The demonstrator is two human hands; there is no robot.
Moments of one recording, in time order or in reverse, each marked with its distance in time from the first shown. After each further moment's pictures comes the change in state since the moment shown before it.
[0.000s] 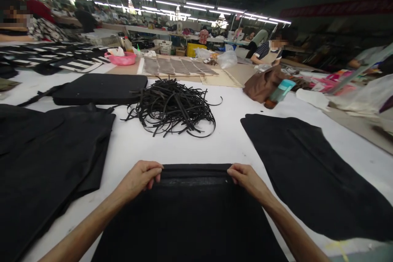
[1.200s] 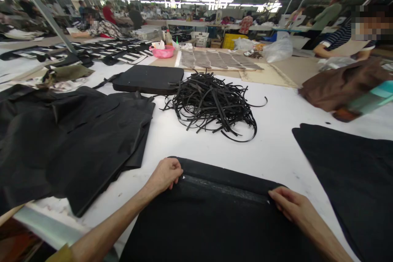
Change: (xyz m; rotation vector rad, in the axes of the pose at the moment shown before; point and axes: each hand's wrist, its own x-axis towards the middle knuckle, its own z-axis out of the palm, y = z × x) left_hand -0.002 -0.044 0.003 -0.060 0.223 -0.243; right_hand 0.018 0.032 0.011 0.009 -0.071 0.228
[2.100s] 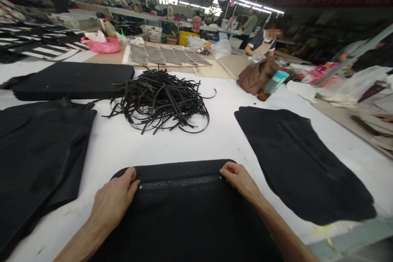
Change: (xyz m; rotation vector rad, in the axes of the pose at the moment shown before) left_hand -0.014 0.015 0.003 0.866 0.141 0.107; right_hand -0.011 -0.007 0.005 -0.075 0.138 -0.117
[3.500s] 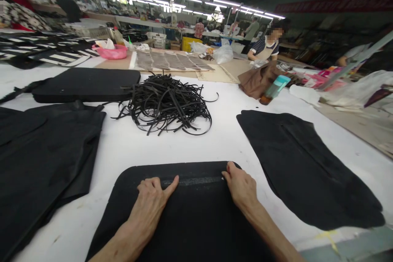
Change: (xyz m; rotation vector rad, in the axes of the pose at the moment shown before) left_hand -0.037 0.064 0.017 0.860 0.272 0.415; right_hand -0.026 -0.033 0.015 -0.851 0.270 0.026
